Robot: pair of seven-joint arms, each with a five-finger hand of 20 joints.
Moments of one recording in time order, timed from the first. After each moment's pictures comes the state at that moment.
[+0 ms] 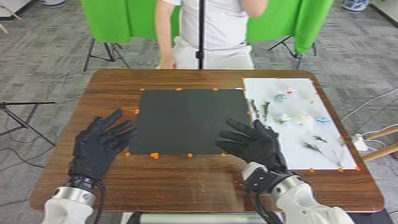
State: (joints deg) left arm 130.3 -69.6 -96.6 -131.0 39.8 6.1 -0.5; right arm -119.5 -72.9 81.6 -126.0 -47.0 5.1 14.2
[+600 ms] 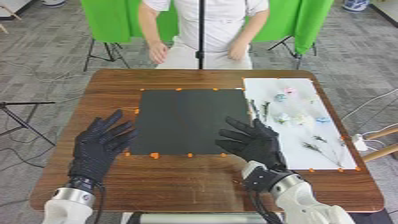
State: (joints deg) left arm 130.7 -69.5 -96.6 -131.0 39.8 6.1 -0.3; right arm -119.0 -72.8 81.4 -125.9 -47.1 5.2 14.3
